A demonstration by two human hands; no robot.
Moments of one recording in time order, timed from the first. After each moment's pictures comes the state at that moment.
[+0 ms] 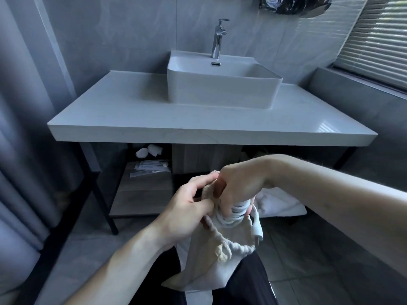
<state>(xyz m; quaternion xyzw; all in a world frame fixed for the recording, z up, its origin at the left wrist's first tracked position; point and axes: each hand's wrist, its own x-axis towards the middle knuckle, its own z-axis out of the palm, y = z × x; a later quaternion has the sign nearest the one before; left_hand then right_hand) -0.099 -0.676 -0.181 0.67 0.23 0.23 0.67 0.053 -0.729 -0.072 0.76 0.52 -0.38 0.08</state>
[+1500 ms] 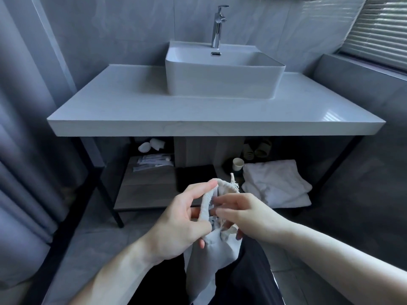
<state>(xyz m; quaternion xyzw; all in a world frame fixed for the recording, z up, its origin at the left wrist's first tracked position) -0.126 -0.703 -0.178 0.68 0.20 0.17 0.69 0.047 -0.801 -0.177 0.75 0.40 -0.40 -0.34</state>
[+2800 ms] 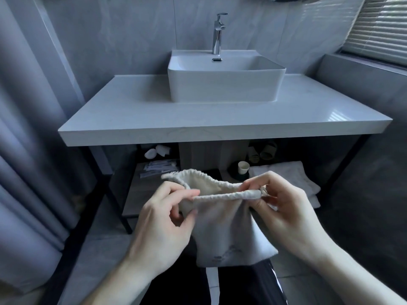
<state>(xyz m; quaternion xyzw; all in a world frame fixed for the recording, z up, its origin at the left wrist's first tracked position) -0.154 -0.695 -0.180 0.84 0.27 0.37 0.29 0.046 -0.841 -0.153 0.67 0.51 -0.11 -0.54</state>
